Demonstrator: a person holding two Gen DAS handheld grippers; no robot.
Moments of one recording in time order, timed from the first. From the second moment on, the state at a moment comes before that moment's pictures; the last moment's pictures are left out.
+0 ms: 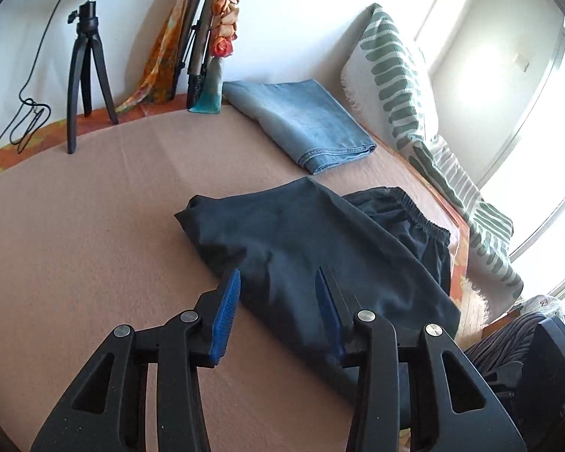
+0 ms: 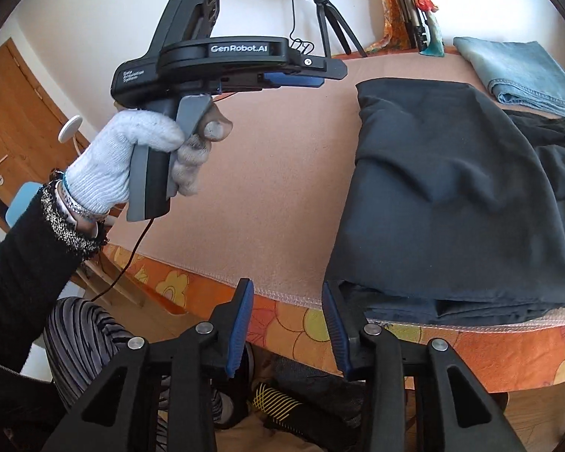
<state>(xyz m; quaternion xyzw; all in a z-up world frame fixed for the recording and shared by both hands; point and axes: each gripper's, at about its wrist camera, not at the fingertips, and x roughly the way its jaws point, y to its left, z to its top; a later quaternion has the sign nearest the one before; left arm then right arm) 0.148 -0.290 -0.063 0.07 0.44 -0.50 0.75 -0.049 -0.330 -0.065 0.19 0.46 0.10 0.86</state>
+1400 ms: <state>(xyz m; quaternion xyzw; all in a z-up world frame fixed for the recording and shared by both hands) 0.211 -0.321 -0.125 0.09 0.45 -0.45 0.76 -0.064 -0.329 -0.065 0.12 0.50 0.09 0.85</state>
